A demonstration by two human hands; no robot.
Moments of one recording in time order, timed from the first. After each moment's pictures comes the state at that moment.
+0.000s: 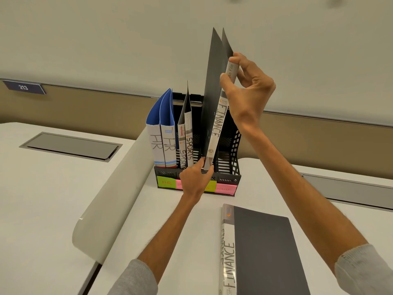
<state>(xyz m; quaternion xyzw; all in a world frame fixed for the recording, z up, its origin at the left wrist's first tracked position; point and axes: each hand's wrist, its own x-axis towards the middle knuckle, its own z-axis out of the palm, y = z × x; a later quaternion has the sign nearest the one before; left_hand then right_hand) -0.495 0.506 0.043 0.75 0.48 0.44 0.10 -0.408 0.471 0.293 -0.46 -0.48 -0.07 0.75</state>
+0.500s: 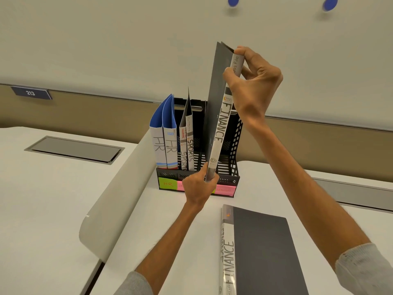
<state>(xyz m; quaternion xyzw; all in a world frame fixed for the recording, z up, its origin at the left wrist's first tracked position) -0.502 0.470 0.050 0.75 0.41 0.51 0.05 -0.414 0.448 0.323 -0.44 -0.47 -0.06 0.76</state>
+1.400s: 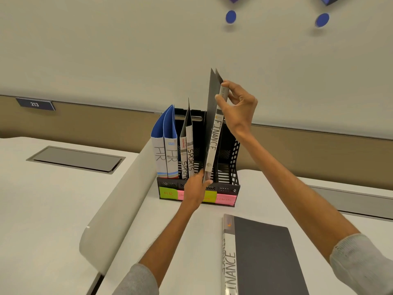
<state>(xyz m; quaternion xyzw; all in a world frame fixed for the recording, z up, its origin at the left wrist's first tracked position) -0.501 0.511 0.050 0.79 0.47 0.30 0.26 -0.389 0.498 0.281 -0.48 -0.52 -0.02 0.71</state>
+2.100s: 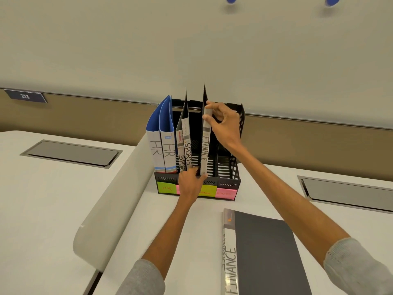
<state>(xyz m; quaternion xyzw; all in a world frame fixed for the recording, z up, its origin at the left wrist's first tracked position) -0.500 0.533 0.027 0.74 0.53 0.34 0.23 -0.379 0.526 0.203 -0.51 -0.61 0.06 0.60</state>
